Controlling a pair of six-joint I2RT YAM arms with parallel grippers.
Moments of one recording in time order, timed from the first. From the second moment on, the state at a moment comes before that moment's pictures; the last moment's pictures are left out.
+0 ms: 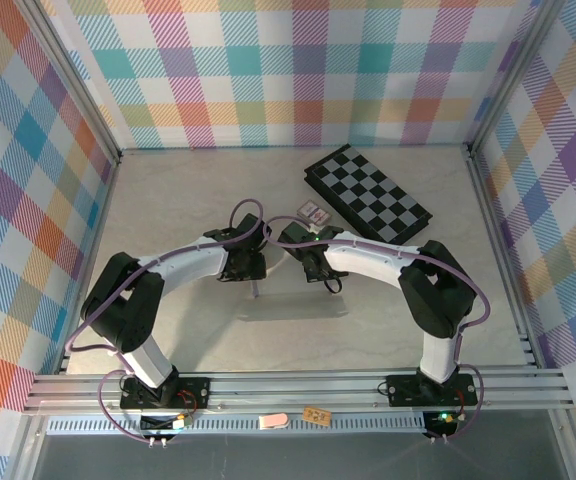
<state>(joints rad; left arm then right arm) -0.59 1.67 1.02 -0.58 -0.12 -0.63 0.87 1.84 1.28 -0.86 0.45 0.73</state>
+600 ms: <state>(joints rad) -0.61 1.69 1.04 -0.57 -0.18 -0.58 0.87 1.84 1.28 -0.84 0.44 0.73</state>
